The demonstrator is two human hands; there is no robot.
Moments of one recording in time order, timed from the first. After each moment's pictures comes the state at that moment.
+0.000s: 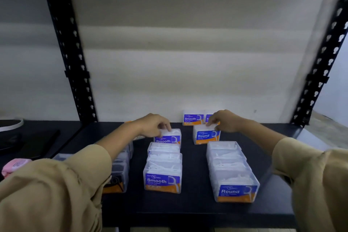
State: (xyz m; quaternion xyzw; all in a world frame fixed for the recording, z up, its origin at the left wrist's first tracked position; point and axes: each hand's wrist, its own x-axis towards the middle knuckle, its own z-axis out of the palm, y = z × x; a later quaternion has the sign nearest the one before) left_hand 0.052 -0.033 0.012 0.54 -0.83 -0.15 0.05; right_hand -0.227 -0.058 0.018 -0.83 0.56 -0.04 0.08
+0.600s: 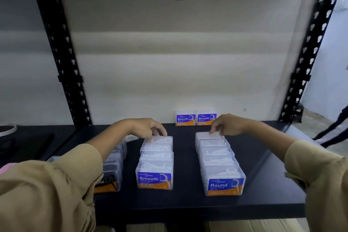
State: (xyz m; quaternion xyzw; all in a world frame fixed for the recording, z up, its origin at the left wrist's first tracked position) left_hand 0.046 -0.019 0.026 0.54 -0.79 -0.30 -0.02; right_hand -0.261 -0.025 0.025 -0.83 0.54 -0.01 0.14
